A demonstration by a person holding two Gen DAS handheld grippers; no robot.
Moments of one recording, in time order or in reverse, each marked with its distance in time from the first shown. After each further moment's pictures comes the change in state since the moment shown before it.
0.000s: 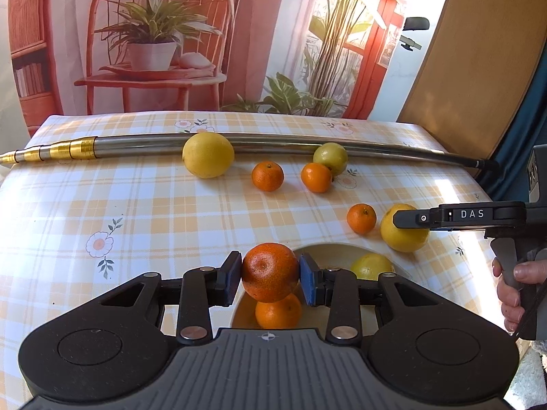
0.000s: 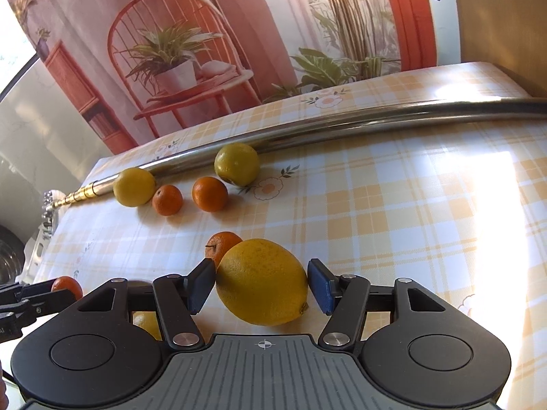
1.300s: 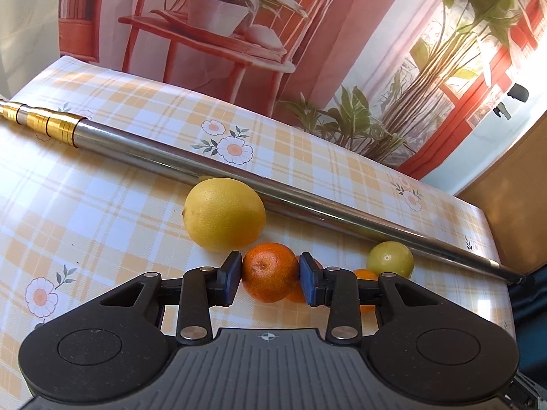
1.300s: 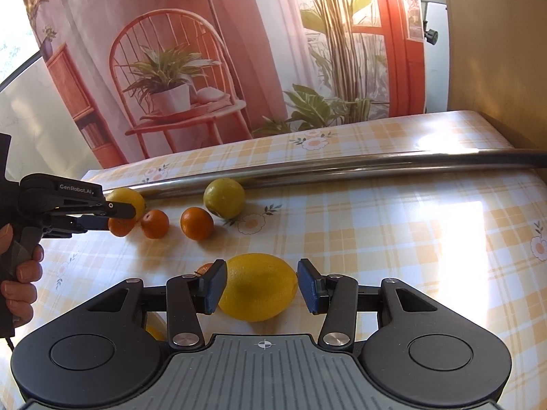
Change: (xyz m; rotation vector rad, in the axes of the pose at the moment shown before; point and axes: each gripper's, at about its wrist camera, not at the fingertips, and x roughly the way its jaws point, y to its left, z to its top) left arm 0.106 0.035 0.086 -0.360 0.067 0.079; right arm -0.021 0.002 0.009 -0.063 -0.107 -0.076
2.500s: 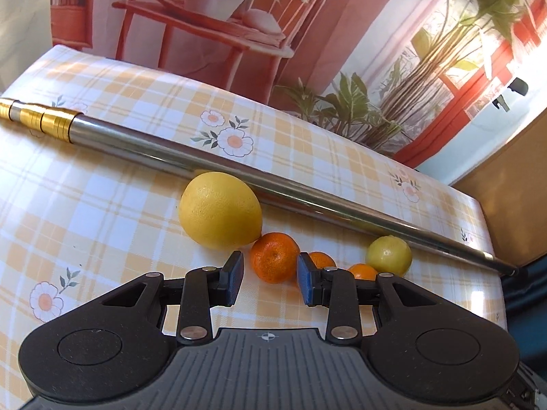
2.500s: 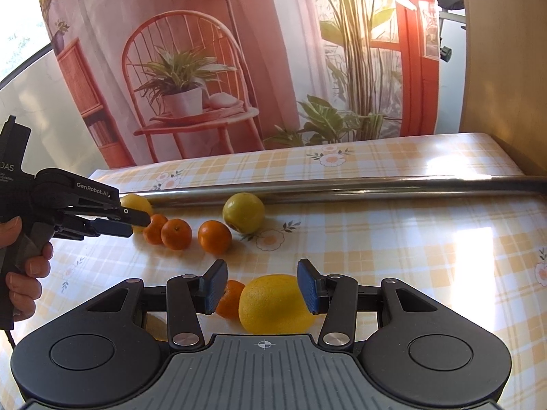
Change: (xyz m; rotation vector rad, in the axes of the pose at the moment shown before) left arm 0.009 0.007 0.009 -0.037 0.078 -0.028; right arm 0.001 0.020 0.012 -0.048 -0.018 -0.003
